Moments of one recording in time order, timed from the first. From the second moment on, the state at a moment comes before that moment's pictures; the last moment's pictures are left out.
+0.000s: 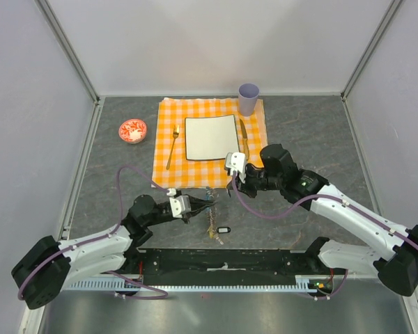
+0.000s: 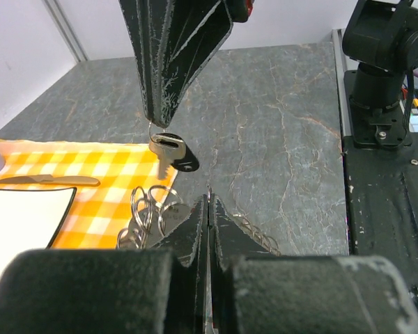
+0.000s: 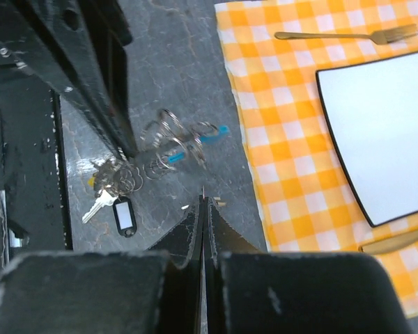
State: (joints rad) left arm -0.82 0.89 0.14 0.86 0.51 0.16; right arm 0.76 1.11 0.92 -0.35 -0.46 -0.39
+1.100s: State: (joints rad) left arm -0.82 0.95 0.16 0.91 0.53 0.16; right arm 0.83 1.12 0.92 -0.44 -0.56 -0.49
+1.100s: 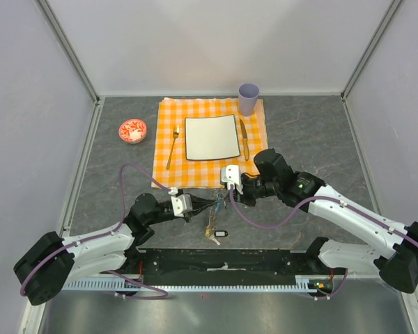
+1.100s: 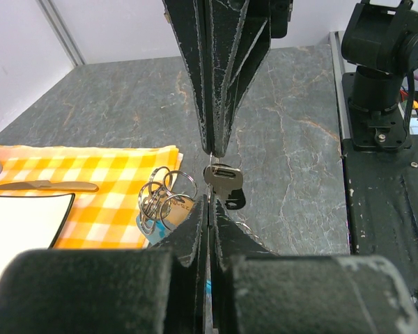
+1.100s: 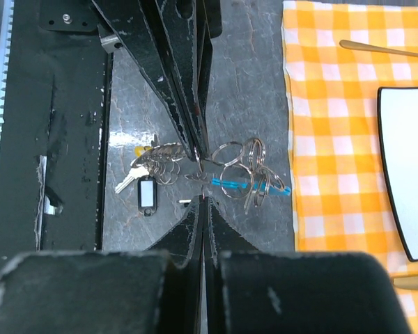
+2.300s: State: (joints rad) left arm -0.82 0.94 0.16 0.89 0.53 0.16; right arm 0.85 1.15 0.93 -0.40 -0.56 -0.49
